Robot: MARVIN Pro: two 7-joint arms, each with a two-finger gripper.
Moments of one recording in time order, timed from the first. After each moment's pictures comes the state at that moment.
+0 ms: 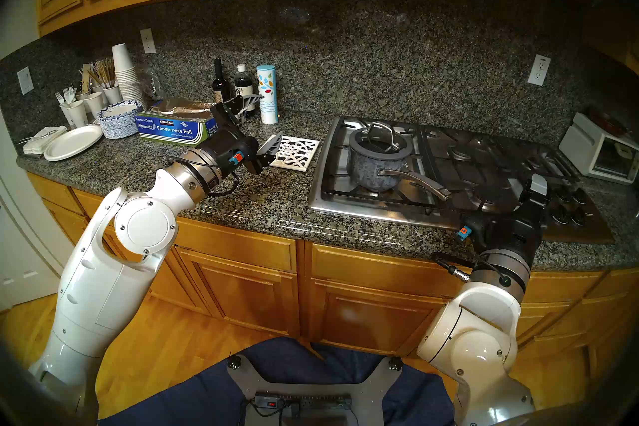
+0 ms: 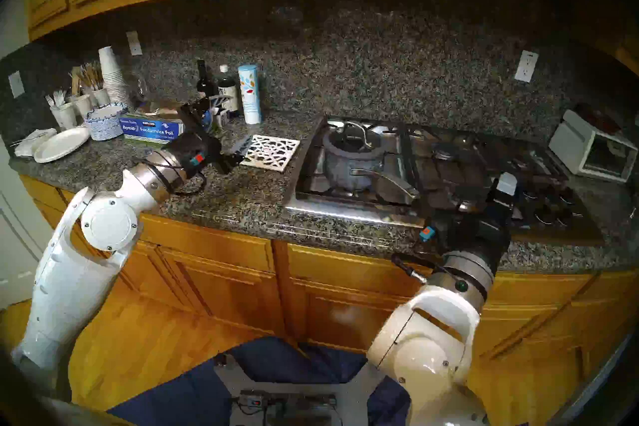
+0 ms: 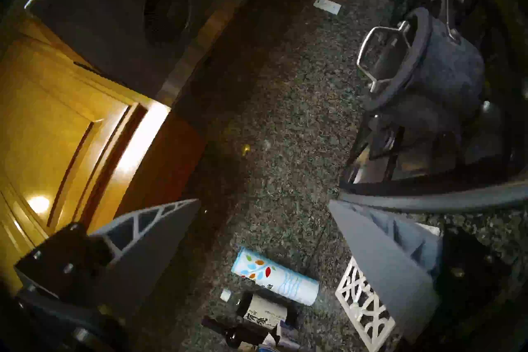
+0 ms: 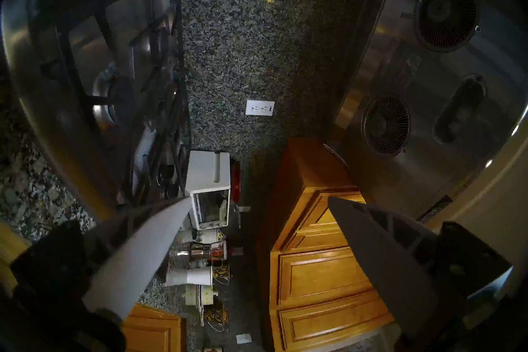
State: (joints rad) left arm 1.56 -0.95 -1.50 -2.03 0.46 -0.19 -0.26; right arm -2.17 -1.41 1.32 -2.41 -2.04 0.96 0.33
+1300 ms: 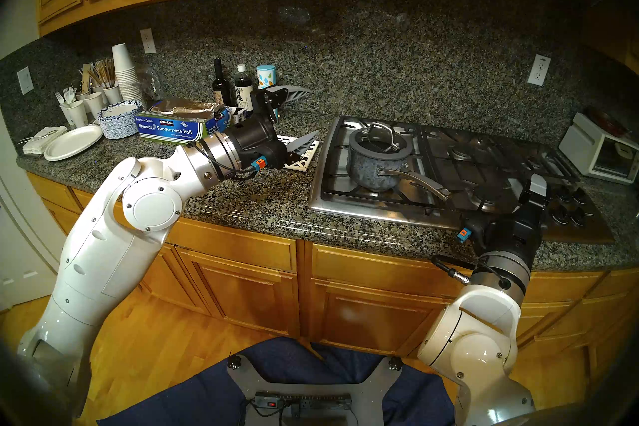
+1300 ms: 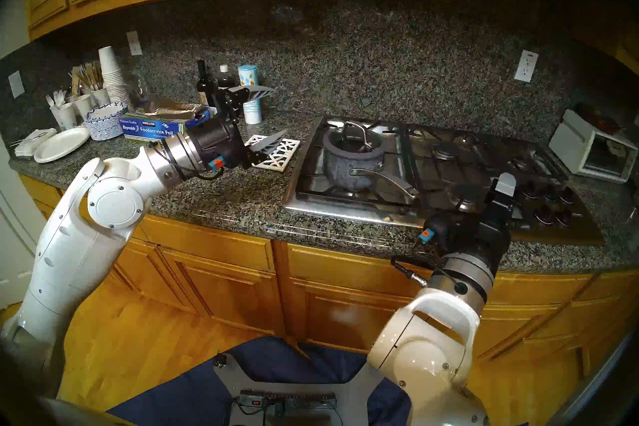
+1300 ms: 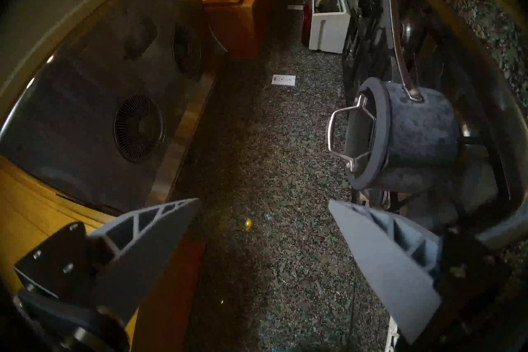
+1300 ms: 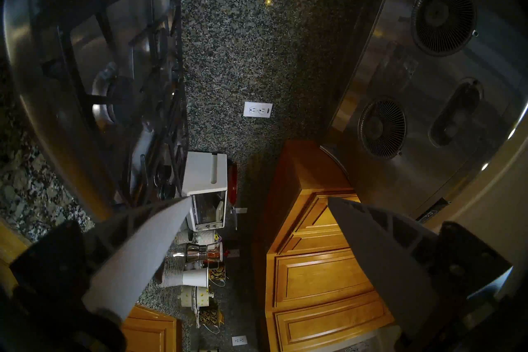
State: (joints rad) left arm 1.35 -0.90 -1.37 -1.97 0.54 -0.46 -0.32; right arm -2.18 -1.40 1.32 -2.41 -2.04 0.96 0.31
